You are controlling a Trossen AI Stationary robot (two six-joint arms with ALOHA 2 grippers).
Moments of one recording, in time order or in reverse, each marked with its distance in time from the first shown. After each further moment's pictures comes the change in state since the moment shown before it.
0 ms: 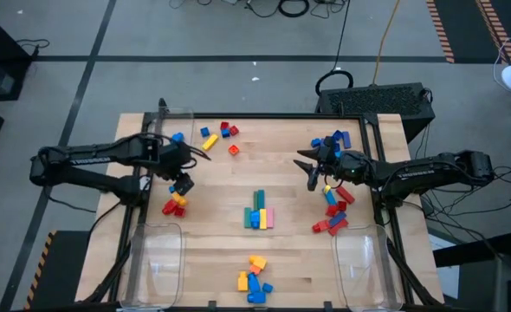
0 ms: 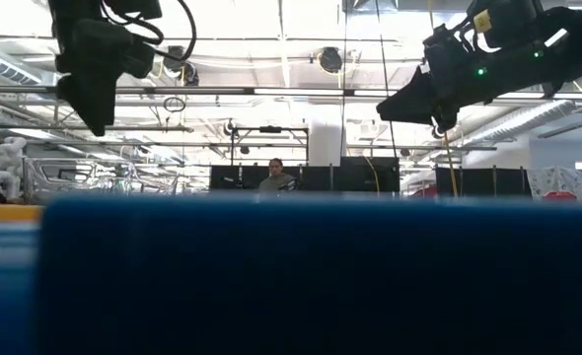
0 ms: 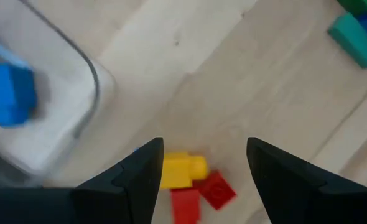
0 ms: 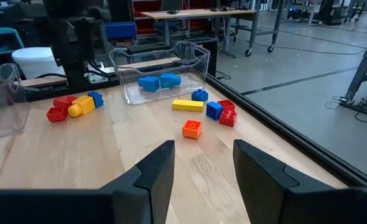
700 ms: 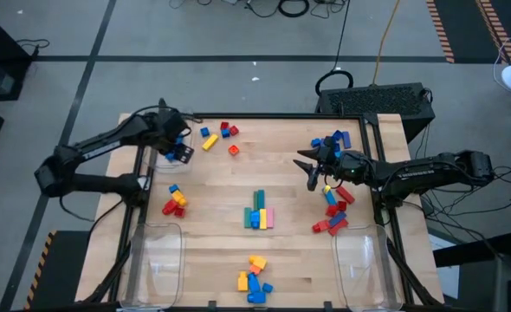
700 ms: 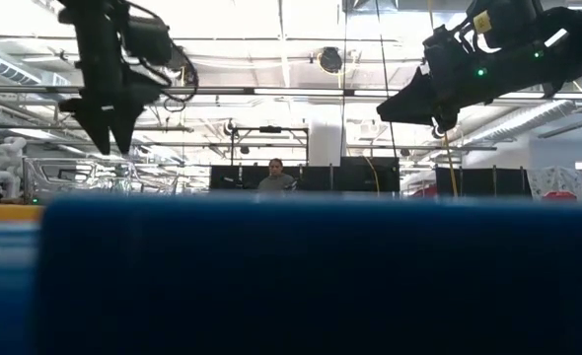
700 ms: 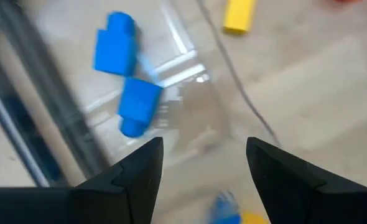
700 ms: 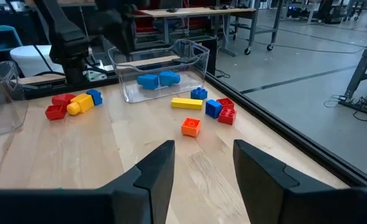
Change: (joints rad) left arm 0.453 0.060 0.000 0.019 -0.106 0.144; right arm 0.000 0.000 0.000 -0.008 0.003 0.000
